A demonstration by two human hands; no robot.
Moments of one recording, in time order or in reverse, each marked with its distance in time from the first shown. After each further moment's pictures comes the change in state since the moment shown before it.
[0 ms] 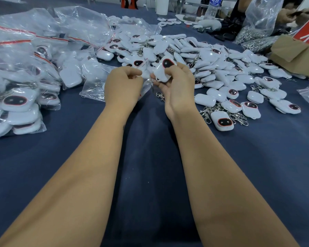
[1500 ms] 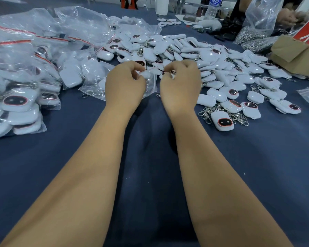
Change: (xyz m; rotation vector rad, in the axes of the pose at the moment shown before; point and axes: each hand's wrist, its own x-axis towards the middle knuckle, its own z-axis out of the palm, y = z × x) left_hand -0.001 0.002 -0.001 0.179 0.038 0.180; right_hand -0.003 0.001 -0.009 -1.285 0.204 -0.508
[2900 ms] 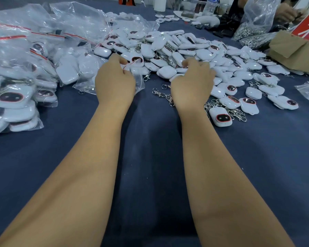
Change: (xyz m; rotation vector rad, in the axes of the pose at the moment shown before) left_hand 0.002 -0.003 -0.007 0.118 0.057 -0.114; right_hand 0.010 0.020 -0.012 -0.151 0.008 0.100
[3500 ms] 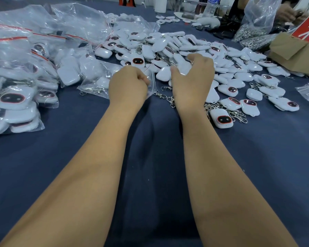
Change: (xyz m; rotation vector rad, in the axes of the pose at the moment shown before) left_hand -0.009 0.014 0.008 0.018 -0.201 0.020; right_hand 0.003 -0.003 0.003 0.262 0.091 -0.053
